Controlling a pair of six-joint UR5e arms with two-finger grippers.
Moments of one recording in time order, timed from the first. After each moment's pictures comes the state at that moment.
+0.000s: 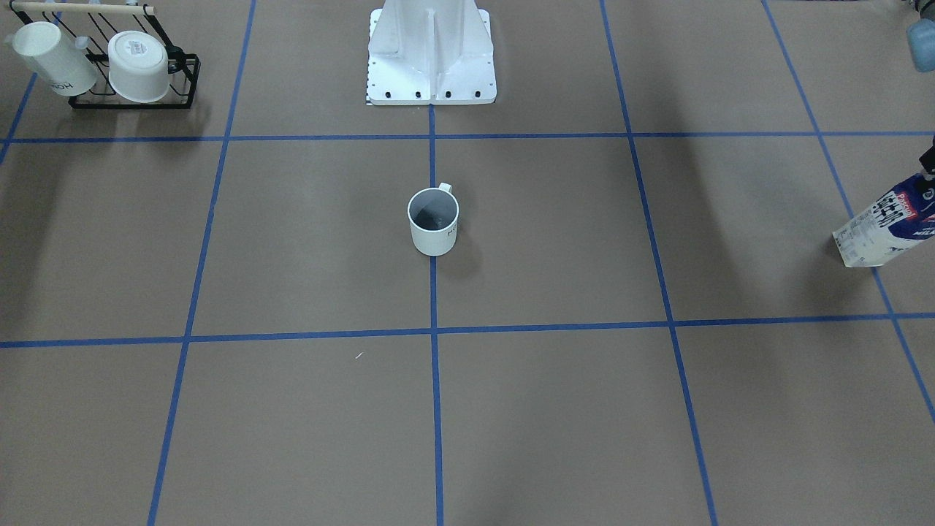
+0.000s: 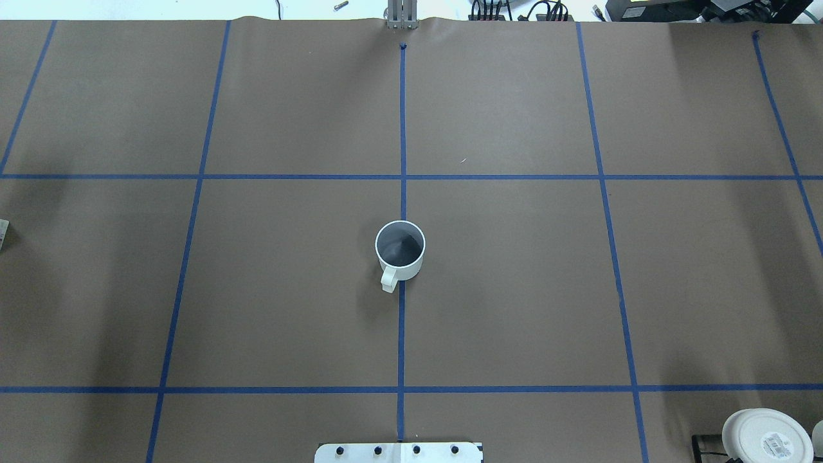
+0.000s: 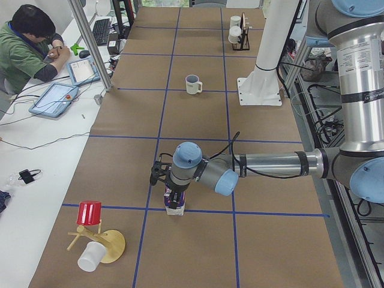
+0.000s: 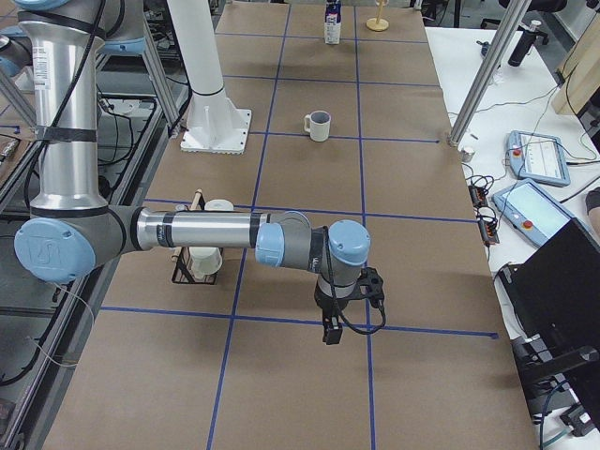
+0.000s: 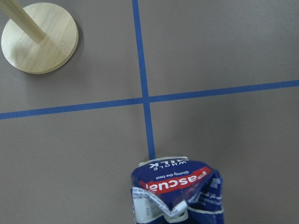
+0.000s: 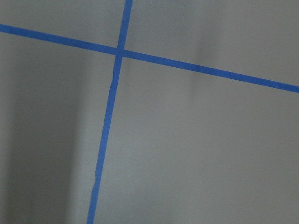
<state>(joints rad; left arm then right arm) -1.43 -1.37 -1.66 -2.10 -2.30 -0.27 1.56 -1.61 1.64 -1.68 2.20 -0.22</state>
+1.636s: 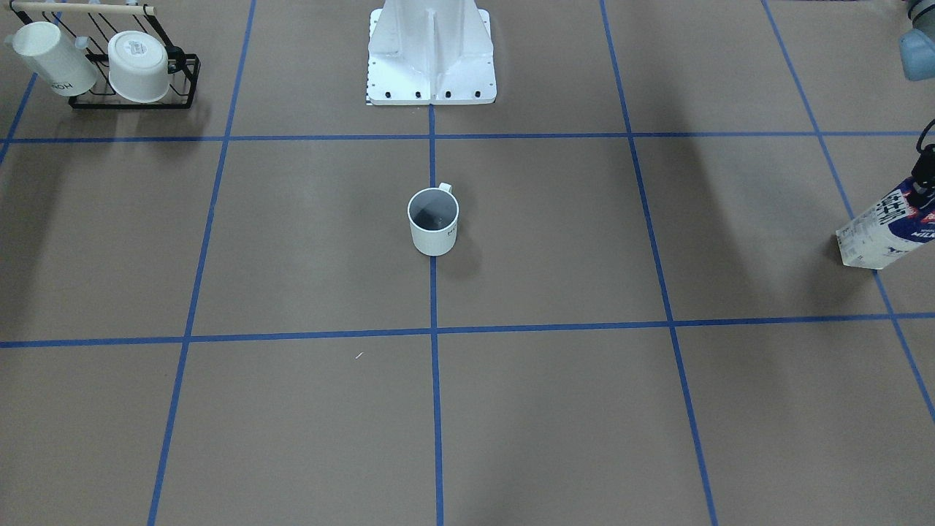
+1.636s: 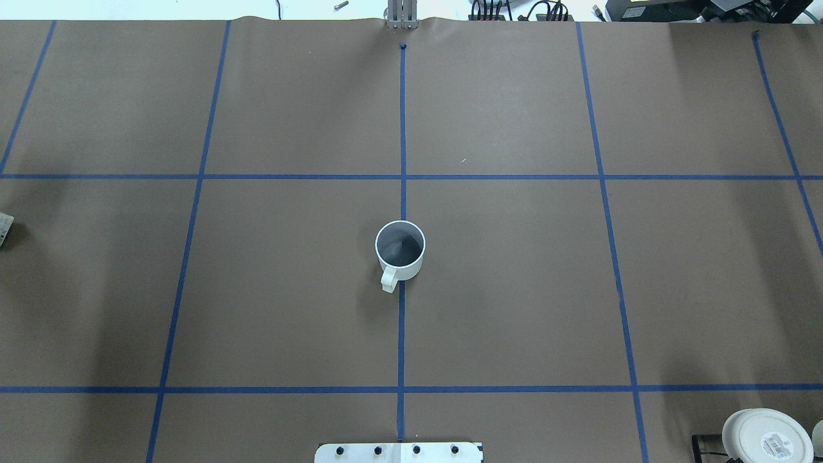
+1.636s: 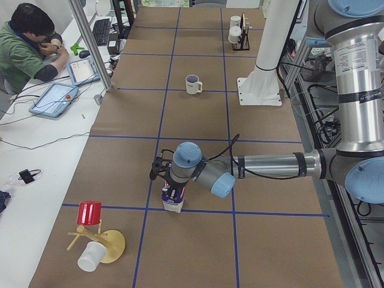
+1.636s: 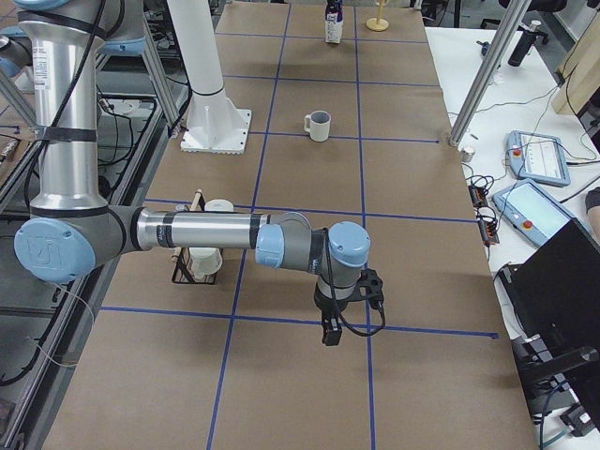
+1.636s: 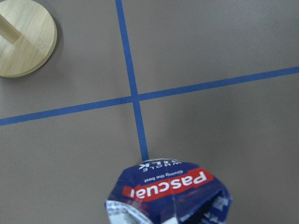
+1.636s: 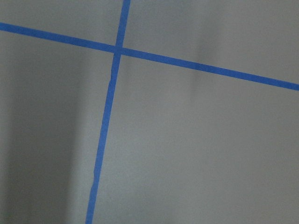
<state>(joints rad) -1.40 -1.38 -1.67 -2.19 -2.33 -0.29 1.56 -1.61 1.64 -1.68 2.20 -0.22</state>
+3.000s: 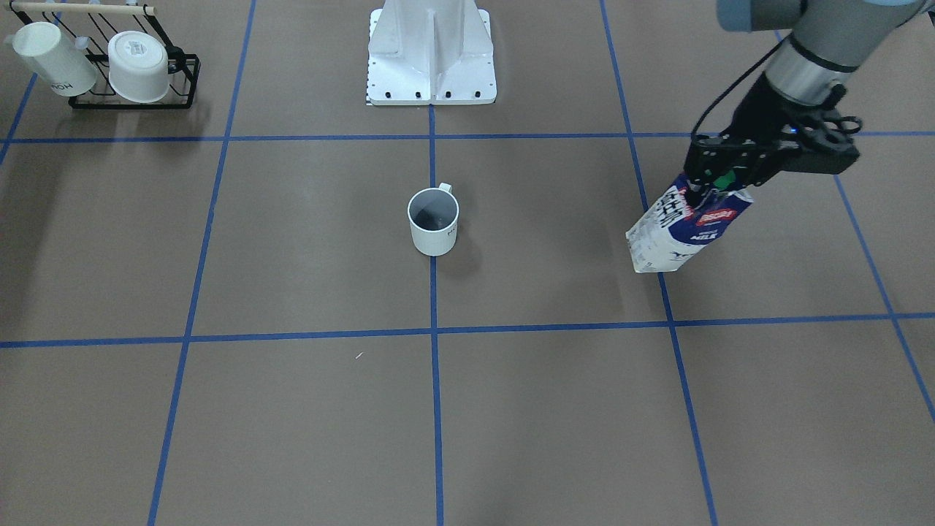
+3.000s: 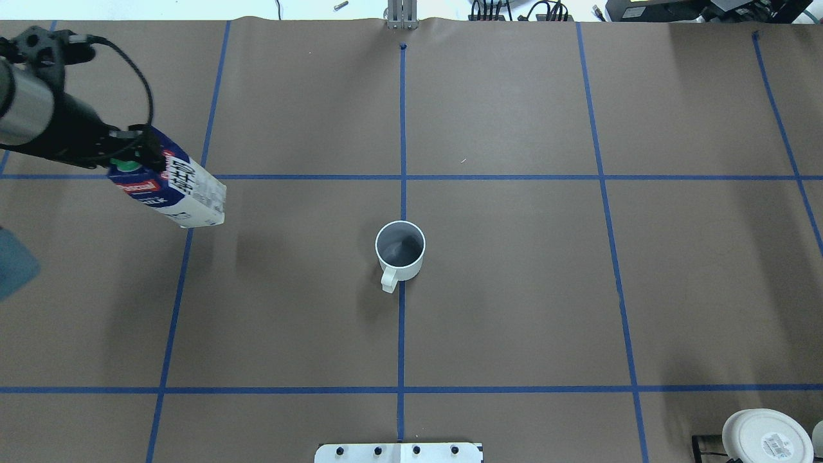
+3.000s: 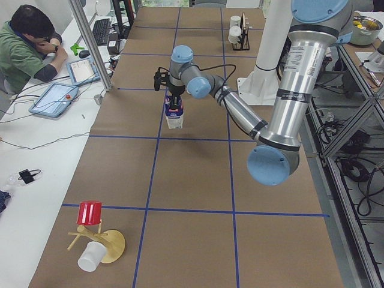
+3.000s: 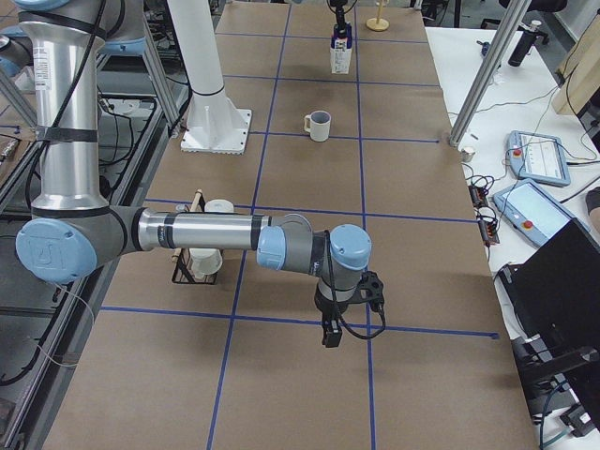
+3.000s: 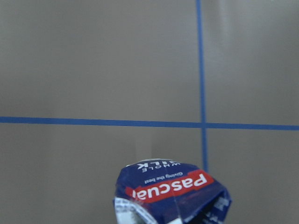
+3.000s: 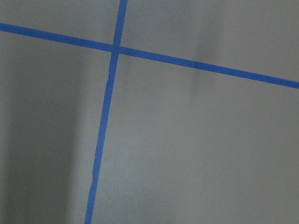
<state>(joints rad) -0.90 -1.88 -2.05 -1.62 -2.08 -1.05 1.56 -1.61 1.62 -1.68 2.21 -0.22</state>
